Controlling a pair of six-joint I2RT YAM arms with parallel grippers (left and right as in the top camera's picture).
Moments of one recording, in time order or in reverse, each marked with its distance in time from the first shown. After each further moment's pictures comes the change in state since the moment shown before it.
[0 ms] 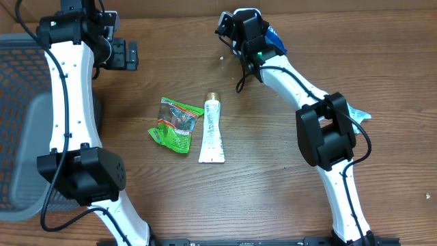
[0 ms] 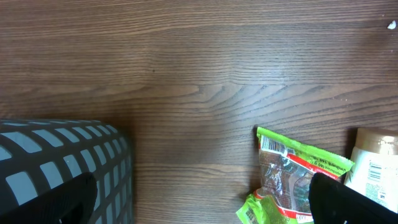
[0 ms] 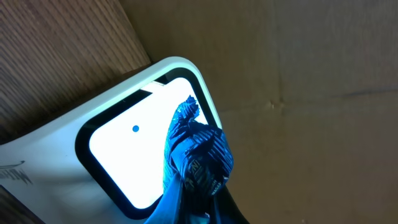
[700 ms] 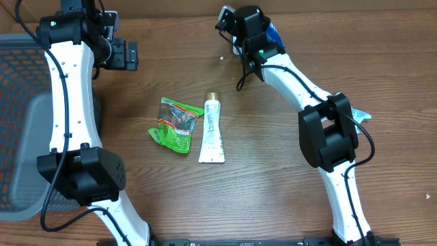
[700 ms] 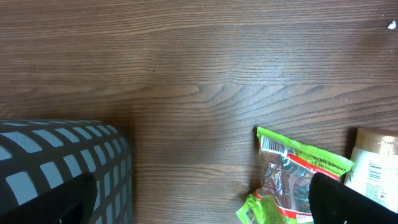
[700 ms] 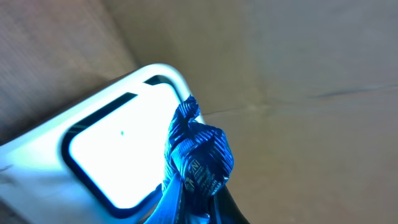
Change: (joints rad) left arm 0.000 0.000 0.000 0.000 0.000 0.000; right arm -0.005 -0.021 0.000 0.003 -0.004 0.006
